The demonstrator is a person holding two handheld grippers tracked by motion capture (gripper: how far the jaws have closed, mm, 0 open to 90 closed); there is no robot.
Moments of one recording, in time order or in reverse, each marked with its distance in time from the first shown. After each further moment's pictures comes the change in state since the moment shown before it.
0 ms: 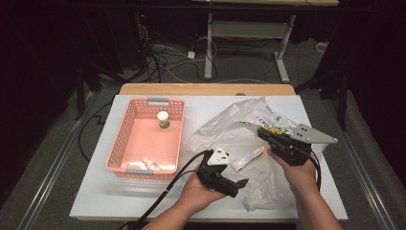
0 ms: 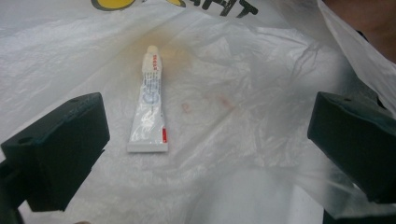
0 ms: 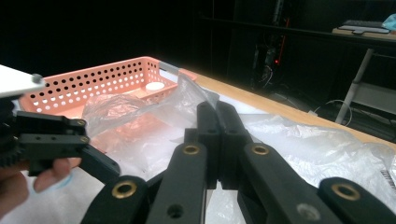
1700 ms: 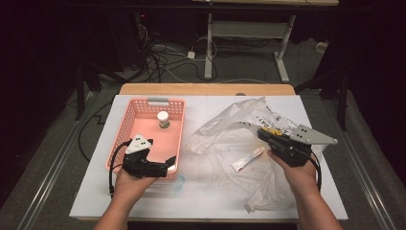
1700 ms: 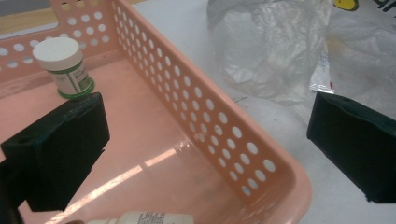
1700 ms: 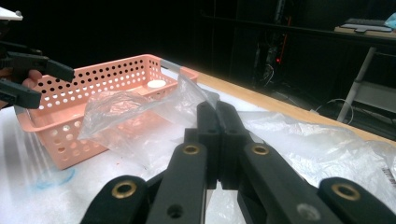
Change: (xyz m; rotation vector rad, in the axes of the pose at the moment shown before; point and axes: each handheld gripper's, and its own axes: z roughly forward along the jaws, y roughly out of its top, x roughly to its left) left arm 0.088 -0.060 -0.143 -0.040 0.372 -0.189; right arm 0.001 -0.002 -0.001 0.007 0.006 -0.006
